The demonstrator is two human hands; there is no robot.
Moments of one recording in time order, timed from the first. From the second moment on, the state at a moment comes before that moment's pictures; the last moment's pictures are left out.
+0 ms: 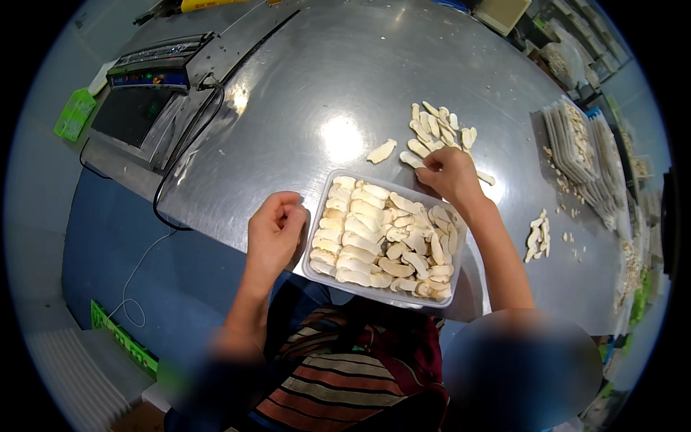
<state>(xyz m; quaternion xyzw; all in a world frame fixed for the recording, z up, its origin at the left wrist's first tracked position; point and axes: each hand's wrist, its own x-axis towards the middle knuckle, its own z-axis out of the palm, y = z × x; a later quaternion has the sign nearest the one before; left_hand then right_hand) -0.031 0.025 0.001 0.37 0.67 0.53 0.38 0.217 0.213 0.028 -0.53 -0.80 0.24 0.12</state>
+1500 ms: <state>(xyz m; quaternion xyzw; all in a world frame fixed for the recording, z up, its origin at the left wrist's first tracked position) -0.038 0.031 -0.013 0.39 0.69 0.57 0.22 0.180 0.203 0.042 -0.56 -0.79 0.21 0.14</state>
